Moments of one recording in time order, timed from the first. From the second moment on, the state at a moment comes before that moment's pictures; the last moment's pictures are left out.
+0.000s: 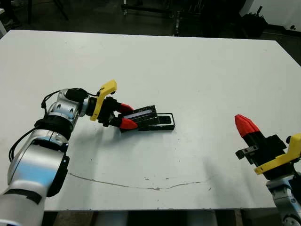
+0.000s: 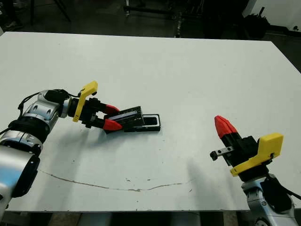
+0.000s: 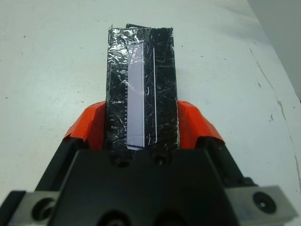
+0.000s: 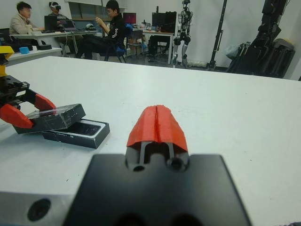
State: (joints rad) left arm -0.92 0.40 -0.20 1.06 -0.03 0.04 -1.47; right arm 0.27 -0.36 -0.22 -0.49 0.46 0.20 0.37
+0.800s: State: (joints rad) left arm -0.88 0.31 -0.22 1.02 0.01 -0.06 -1.32; right arm 0.28 -0.36 -0.23 -0.50 0.47 0.20 0.36
